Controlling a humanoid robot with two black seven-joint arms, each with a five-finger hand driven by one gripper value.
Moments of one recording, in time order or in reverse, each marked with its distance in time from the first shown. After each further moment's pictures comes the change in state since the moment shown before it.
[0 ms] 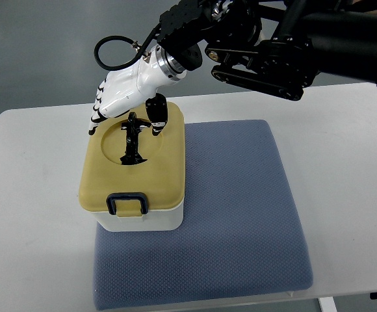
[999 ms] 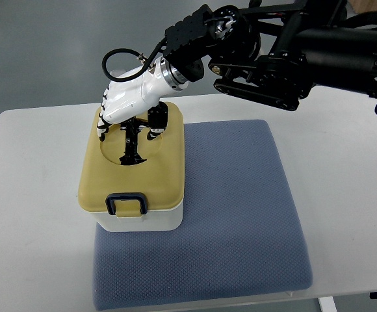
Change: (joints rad) left arm 0.000 0.000 0.000 0.000 0.000 0.000 0.000; right arm -0.042 0.017 -0.038 -0.023 -0.004 -0.087 0.000
